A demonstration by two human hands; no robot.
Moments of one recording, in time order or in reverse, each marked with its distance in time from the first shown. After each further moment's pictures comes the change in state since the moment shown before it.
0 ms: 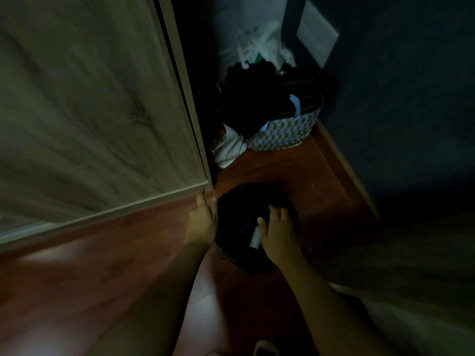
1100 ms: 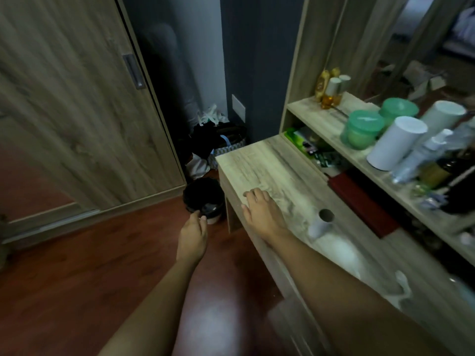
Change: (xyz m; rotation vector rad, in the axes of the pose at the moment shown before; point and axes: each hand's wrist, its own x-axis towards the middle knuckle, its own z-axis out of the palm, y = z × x) left_hand -0.629 0.183 -0.057 0.098 0.167 0.280; right_hand -0.548 0.117 -0.330 -0.271 0.313 -0.469
